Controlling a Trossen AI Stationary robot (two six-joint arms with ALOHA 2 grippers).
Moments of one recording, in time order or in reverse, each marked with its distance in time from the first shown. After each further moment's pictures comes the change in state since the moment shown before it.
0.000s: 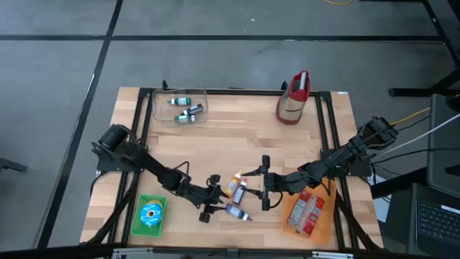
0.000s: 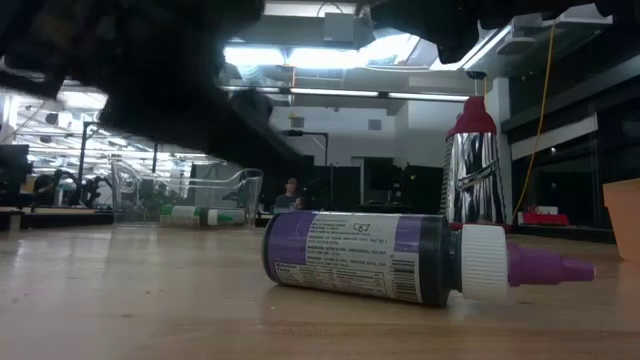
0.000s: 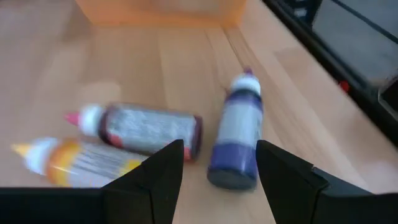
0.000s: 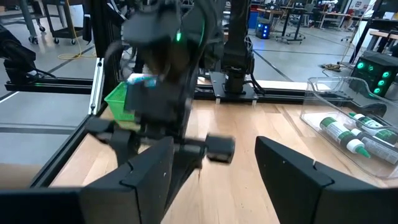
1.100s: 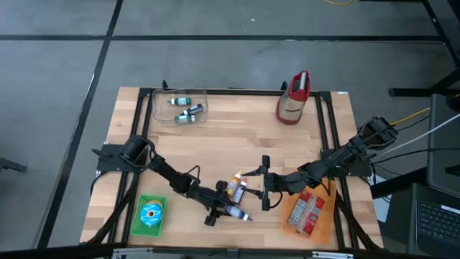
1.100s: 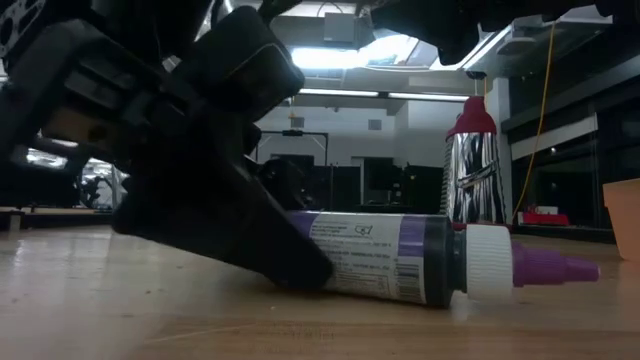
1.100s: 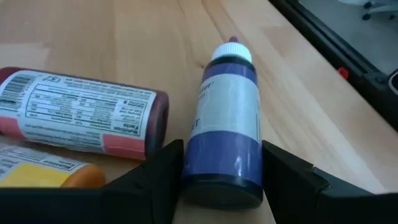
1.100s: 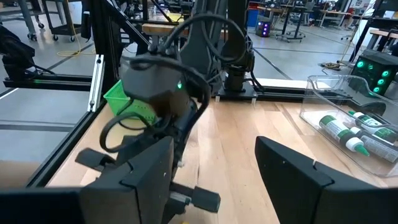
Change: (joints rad) left arm 0.040 0.234 0.069 0.179 0.172 -0.061; right arm 0.000 0.000 0.000 -0.011 0.000 0.000
